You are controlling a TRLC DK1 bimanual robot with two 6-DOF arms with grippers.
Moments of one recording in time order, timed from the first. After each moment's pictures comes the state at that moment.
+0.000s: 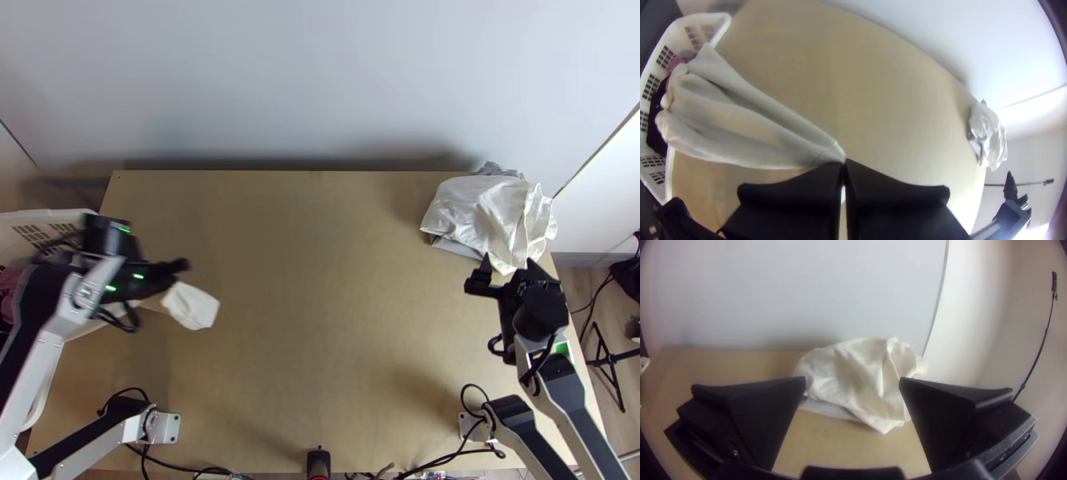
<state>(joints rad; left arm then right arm) -0.16 1.10 1.19 -1.10 0.09 -0.55 0.25 0.63 0.48 -0.08 0.46 0.03</state>
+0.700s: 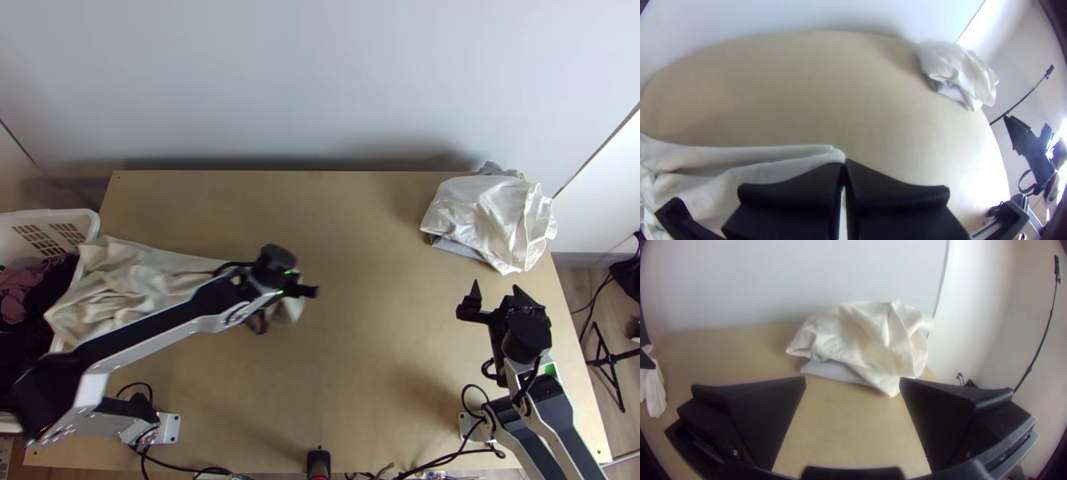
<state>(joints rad) -0.81 1.55 1.10 -0.32 -0.19 -0.56 0.27 0.46 0.28 -0.14 0.45 0.09</state>
